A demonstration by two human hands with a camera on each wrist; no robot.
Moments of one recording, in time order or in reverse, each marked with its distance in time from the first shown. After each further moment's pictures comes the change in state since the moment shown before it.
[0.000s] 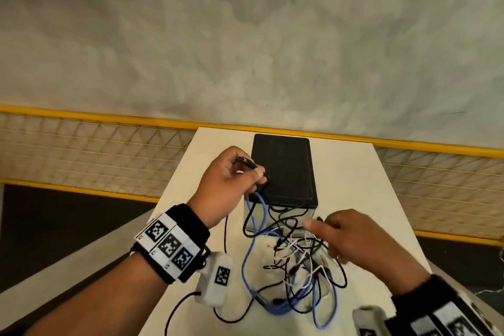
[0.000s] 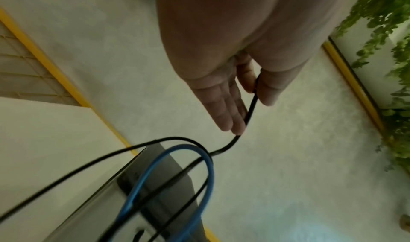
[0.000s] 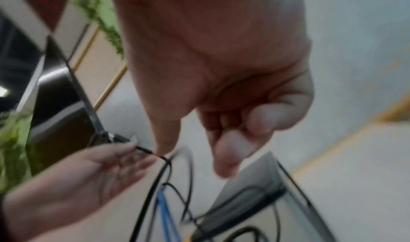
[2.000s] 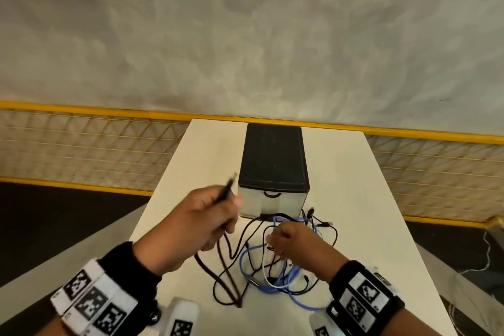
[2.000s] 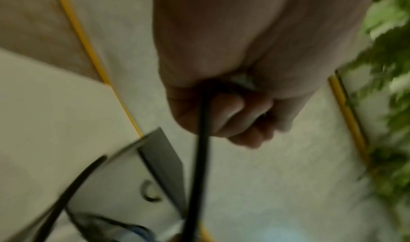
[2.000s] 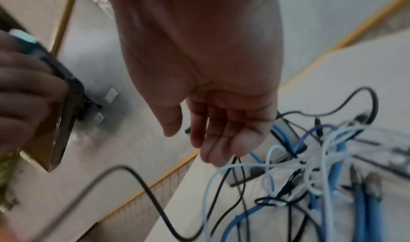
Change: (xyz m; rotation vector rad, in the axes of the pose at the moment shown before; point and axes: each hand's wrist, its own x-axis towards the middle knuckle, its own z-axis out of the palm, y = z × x) left_hand -0.081 0.001 -0.024 0.086 -0.235 -0.163; right_hand 0.021 0.022 0.095 0.201 -0.250 -0.042
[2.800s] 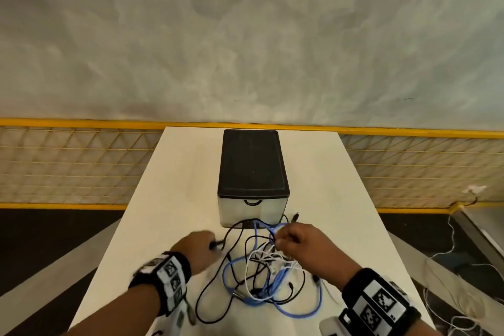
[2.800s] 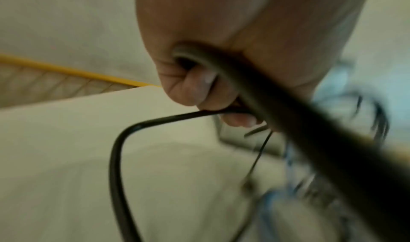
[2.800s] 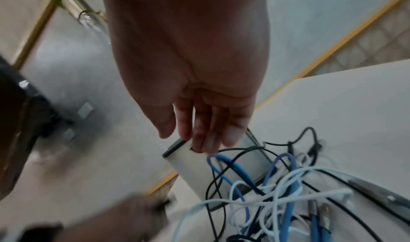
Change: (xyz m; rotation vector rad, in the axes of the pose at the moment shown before) left_hand 0.096 -0.165 -0.005 1.042 -0.148 -0.252; right_hand -0.014 0.028 -0.035 -0.004 0.221 -0.091
